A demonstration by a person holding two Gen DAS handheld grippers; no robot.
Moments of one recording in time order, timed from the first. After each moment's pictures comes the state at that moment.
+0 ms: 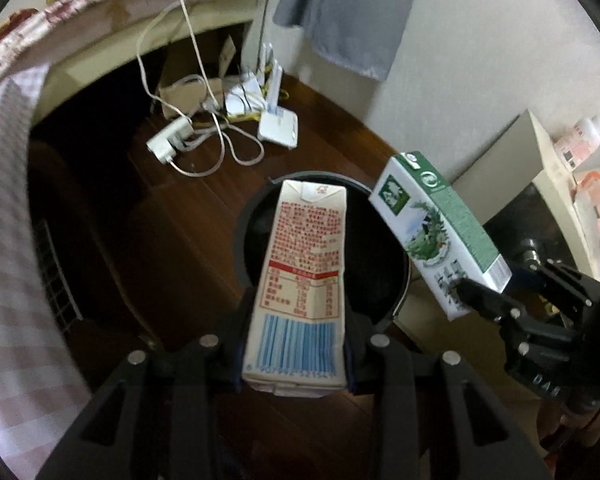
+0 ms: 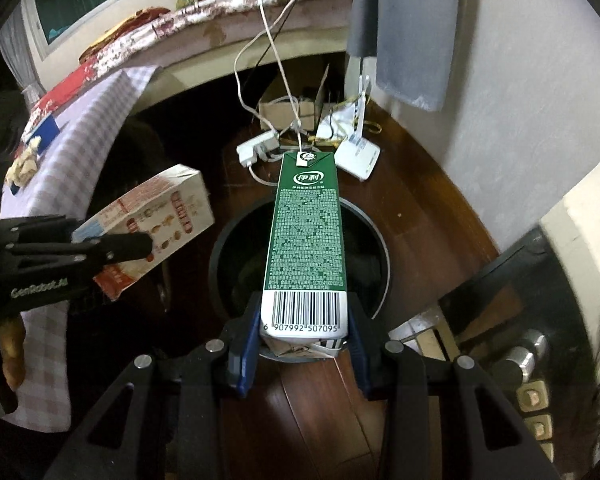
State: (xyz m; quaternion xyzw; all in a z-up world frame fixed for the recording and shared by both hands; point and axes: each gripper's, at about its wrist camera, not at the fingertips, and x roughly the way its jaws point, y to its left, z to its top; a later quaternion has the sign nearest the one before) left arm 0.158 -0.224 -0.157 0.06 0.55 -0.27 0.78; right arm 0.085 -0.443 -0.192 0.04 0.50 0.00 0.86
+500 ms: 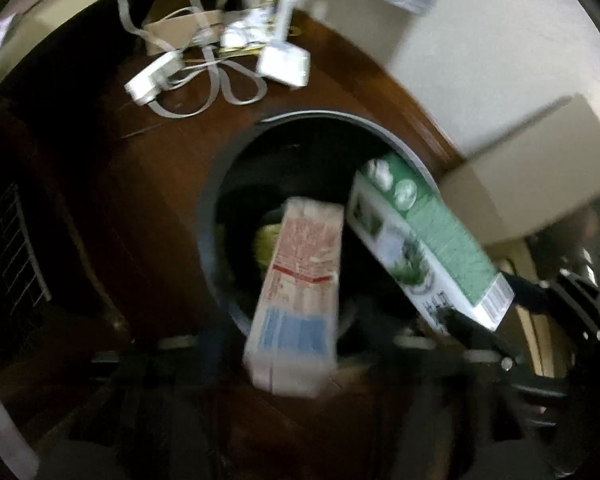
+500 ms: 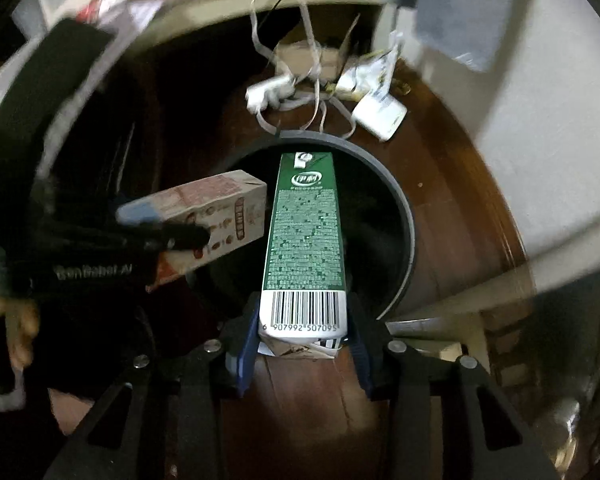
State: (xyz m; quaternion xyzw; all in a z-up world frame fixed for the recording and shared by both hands) left arm 0.186 -0.270 -0.232 0.06 0.63 -0.23 0.73; right arm 0.122 -0.441 -0.260 -0.02 0.58 0.02 0.82
